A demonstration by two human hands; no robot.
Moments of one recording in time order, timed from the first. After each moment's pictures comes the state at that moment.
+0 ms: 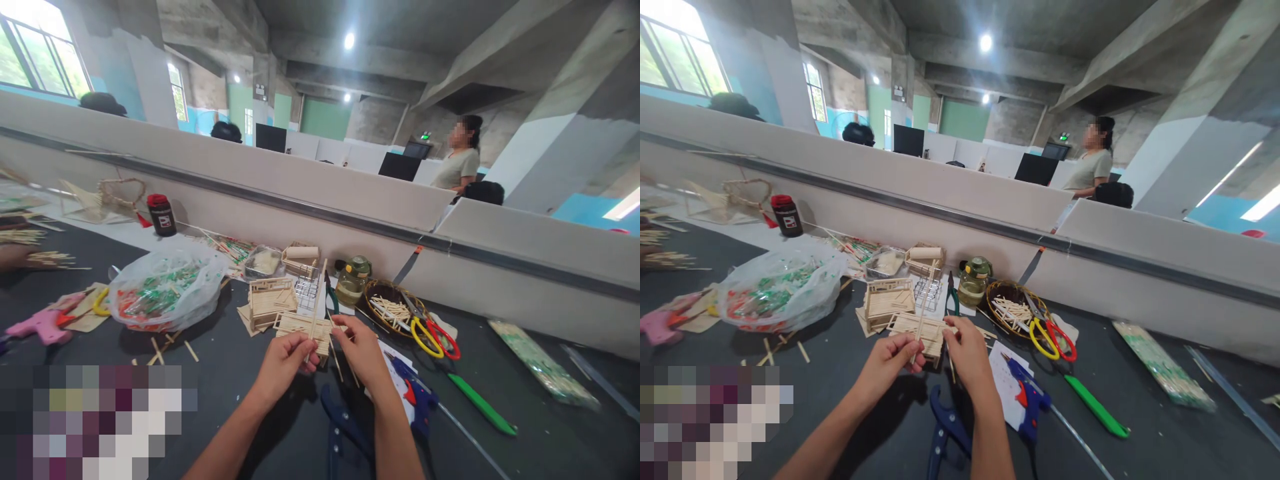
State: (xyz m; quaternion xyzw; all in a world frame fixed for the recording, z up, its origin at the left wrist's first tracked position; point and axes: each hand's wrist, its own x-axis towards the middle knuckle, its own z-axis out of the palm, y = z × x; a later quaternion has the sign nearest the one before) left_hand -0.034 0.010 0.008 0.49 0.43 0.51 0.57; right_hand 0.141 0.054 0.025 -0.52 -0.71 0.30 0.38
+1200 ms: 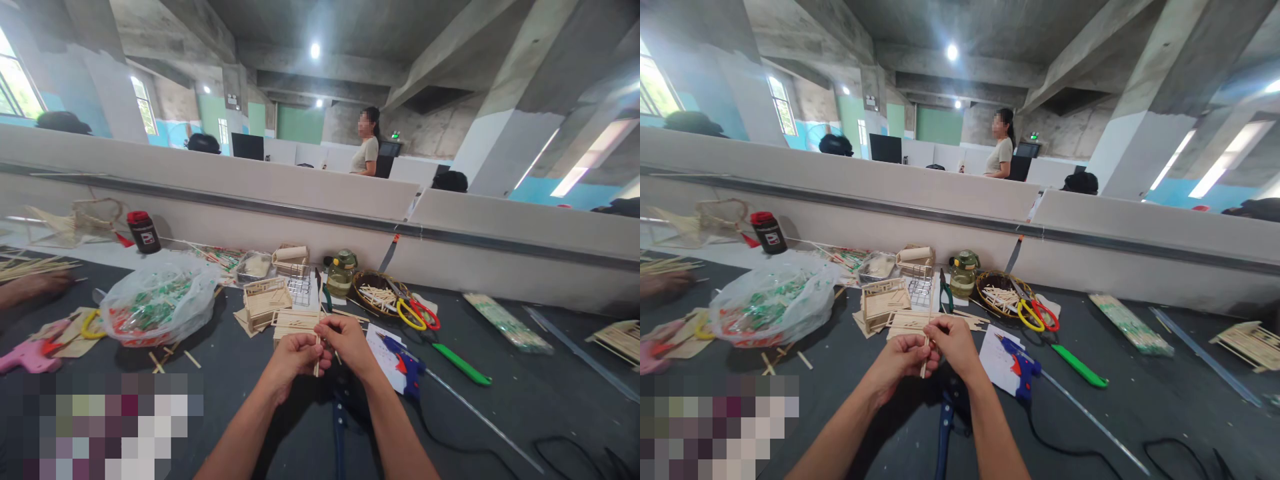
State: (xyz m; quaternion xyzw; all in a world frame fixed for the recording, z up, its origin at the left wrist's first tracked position) left_hand -0.026 -0.002 0.014 0.39 0.38 0.44 0.72; right_hand 0.120 0.030 0.033 -0.44 -0.66 0.43 0.43
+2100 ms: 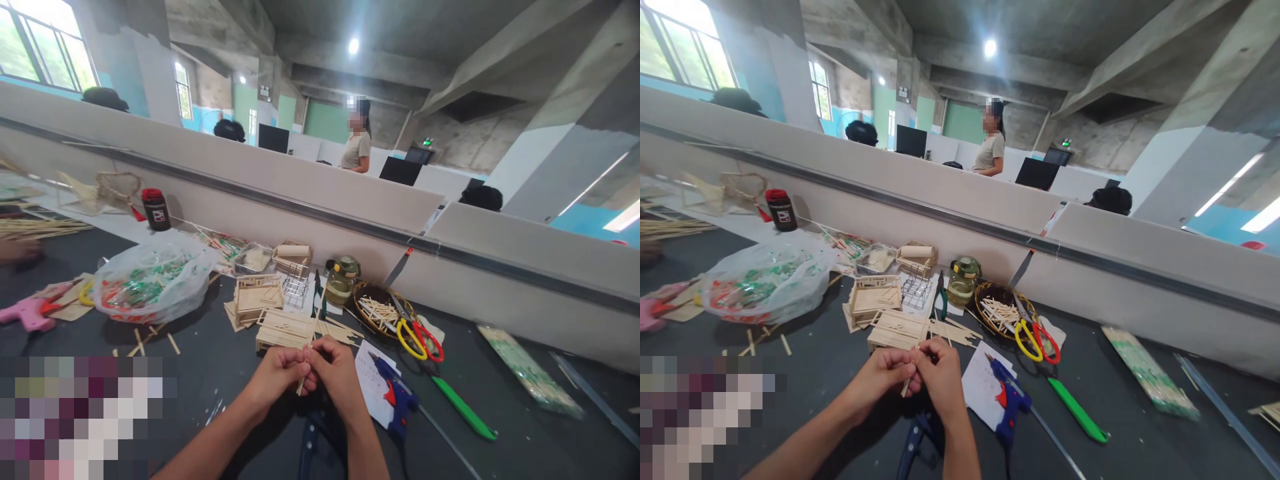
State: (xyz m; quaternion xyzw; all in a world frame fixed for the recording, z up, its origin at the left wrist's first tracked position) left_hand -0.003 -0.004 -0.001 0.40 0.39 0.46 0.69; right_hand 0.138 0.022 0.006 -0.46 -0.64 0.43 0.44
